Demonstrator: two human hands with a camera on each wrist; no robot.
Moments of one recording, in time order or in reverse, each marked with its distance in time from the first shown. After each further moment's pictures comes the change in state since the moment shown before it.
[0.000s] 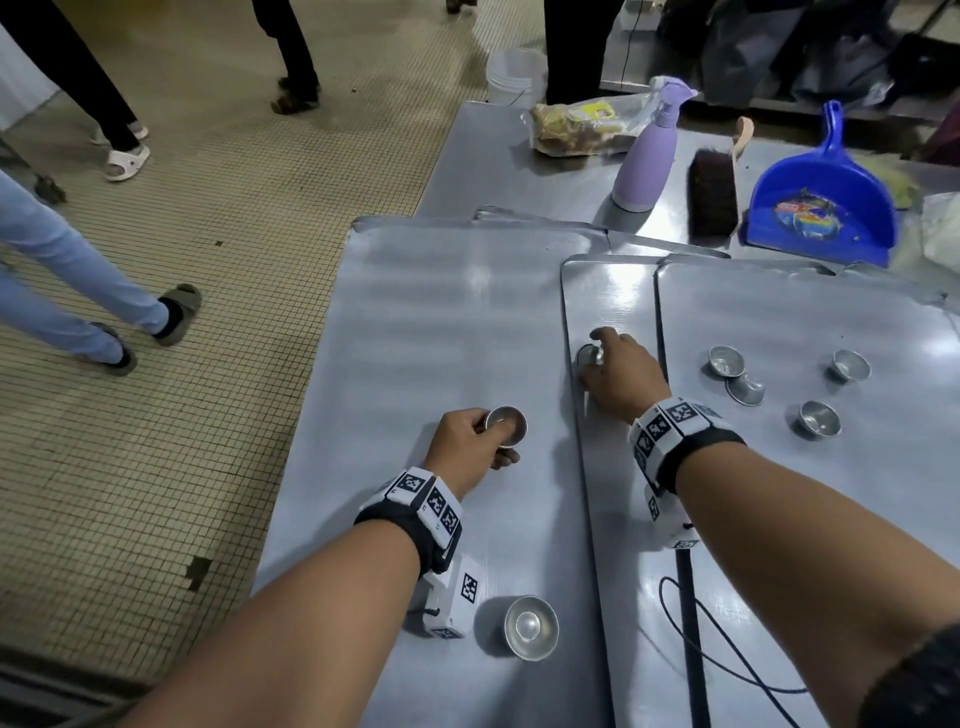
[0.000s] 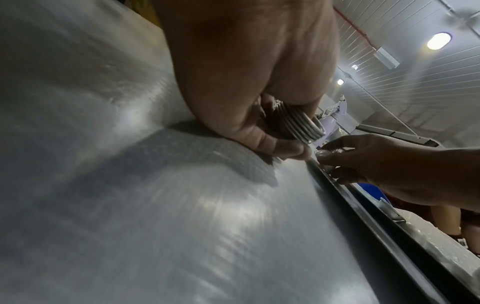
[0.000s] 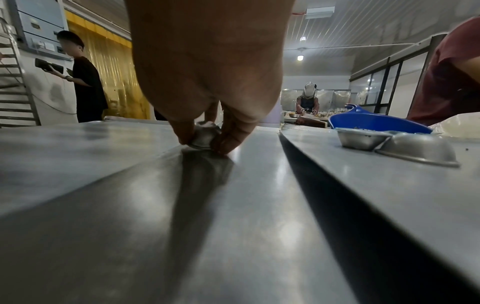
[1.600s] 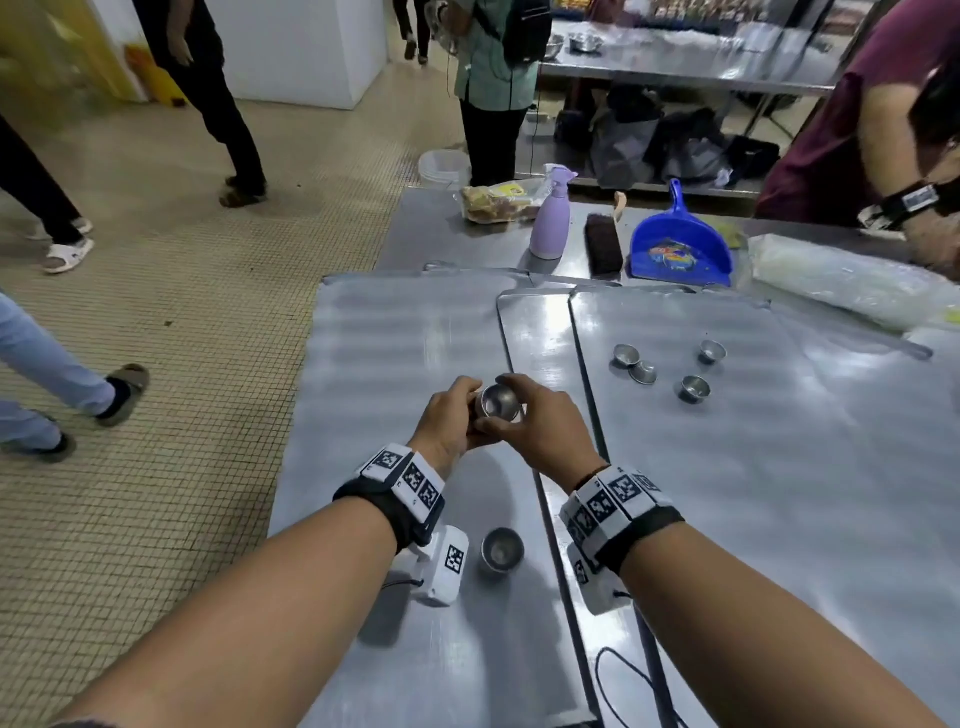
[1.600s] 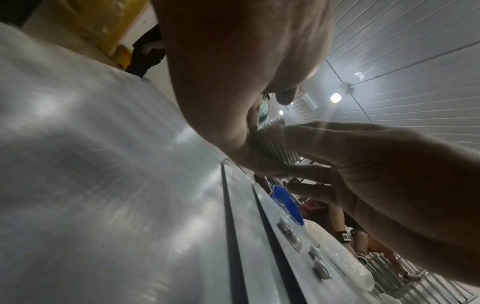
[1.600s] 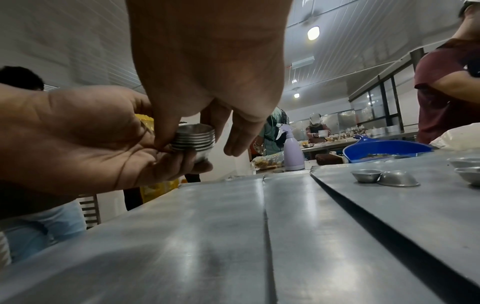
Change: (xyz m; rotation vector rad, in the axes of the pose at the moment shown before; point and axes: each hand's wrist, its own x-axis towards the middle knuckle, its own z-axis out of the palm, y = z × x) left_hand -0.086 0.063 0.009 -0.303 -0.155 -0.044; right_hand -0.179 -0.078 -0.024 0.278 0.210 -0.140
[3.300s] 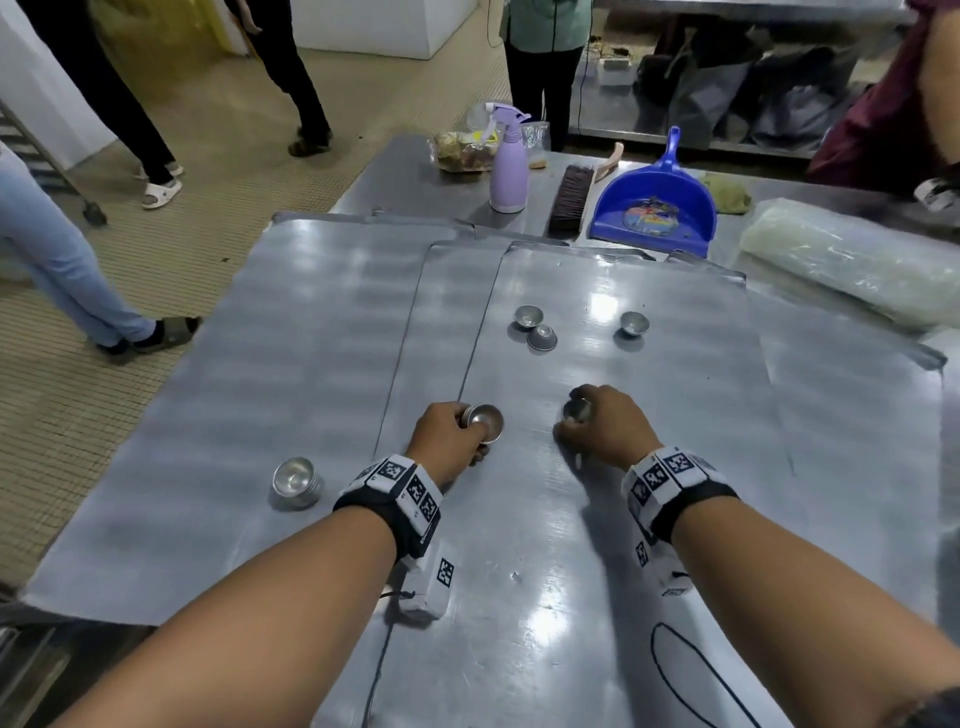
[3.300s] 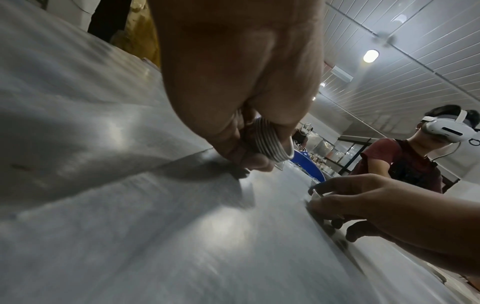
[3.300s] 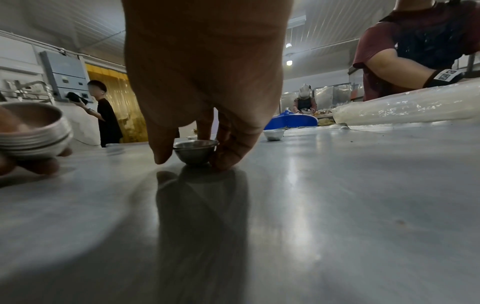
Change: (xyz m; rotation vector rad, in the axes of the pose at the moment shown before) left_hand -0.005 -0.140 0.215 0.520 0.319 0.118; right_hand 0.003 0.290 -0.165 -0.195 -0.336 0.082
